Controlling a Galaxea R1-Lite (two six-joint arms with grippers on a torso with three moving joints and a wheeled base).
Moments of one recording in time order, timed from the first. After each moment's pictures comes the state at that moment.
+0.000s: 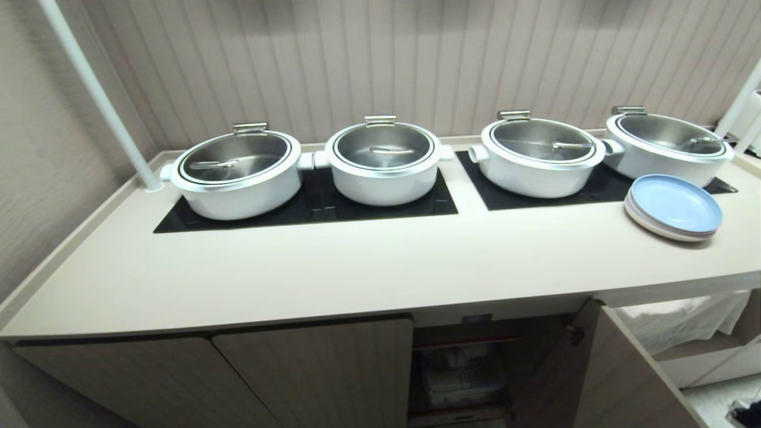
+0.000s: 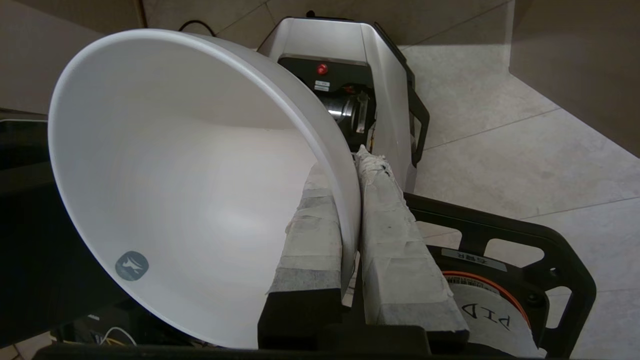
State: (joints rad) left arm 0.00 0.00 0.00 0.00 0.00 0.00; right arm 0.28 0.97 -0.30 0.37 0.21 0.28
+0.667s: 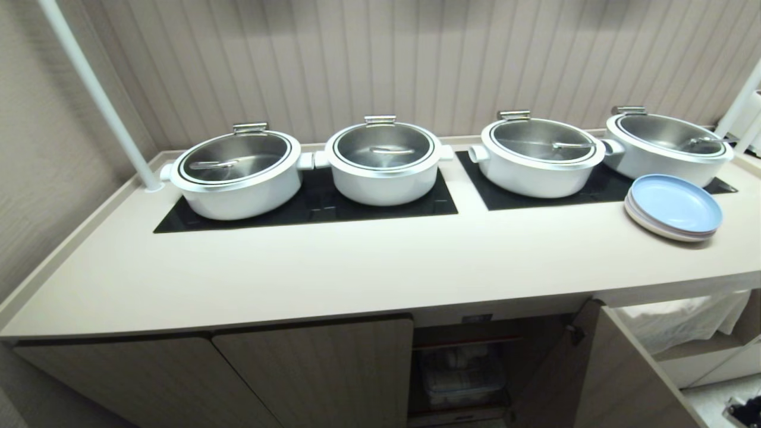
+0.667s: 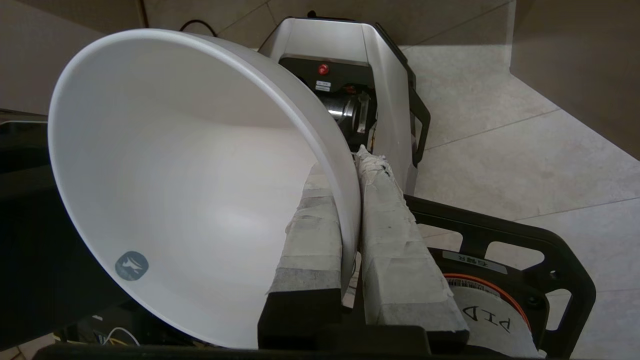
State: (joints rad) left arm 0.00 0.00 0.00 0.00 0.00 0.00; right arm 0.28 0.98 -0.31 0.37 0.21 0.28
